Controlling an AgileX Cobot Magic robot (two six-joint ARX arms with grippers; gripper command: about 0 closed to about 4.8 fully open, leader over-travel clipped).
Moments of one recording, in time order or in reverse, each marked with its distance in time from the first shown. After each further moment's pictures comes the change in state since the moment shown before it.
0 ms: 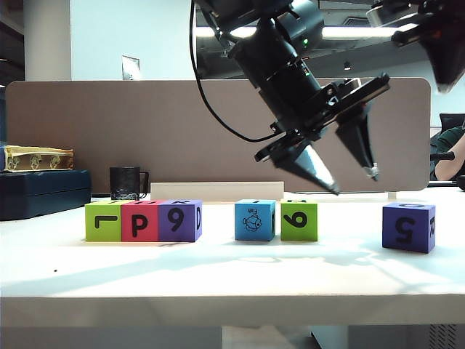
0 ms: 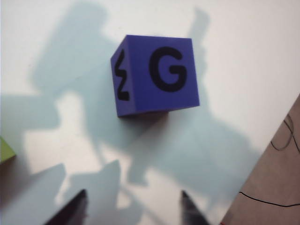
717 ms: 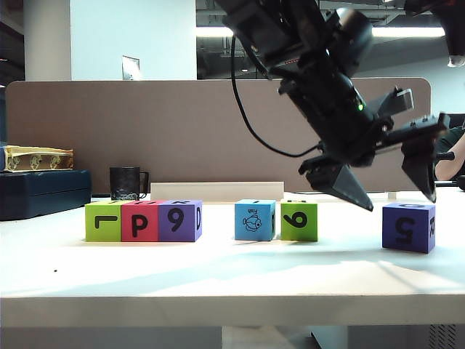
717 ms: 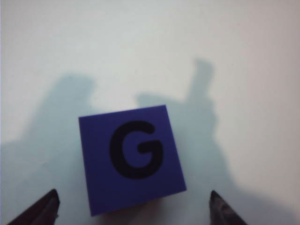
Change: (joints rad) left arm -0.095 0.106 0.000 0.289 -0.179 0.065; right arm 0.000 -0.033 0.076 -0.091 0.035 -0.008
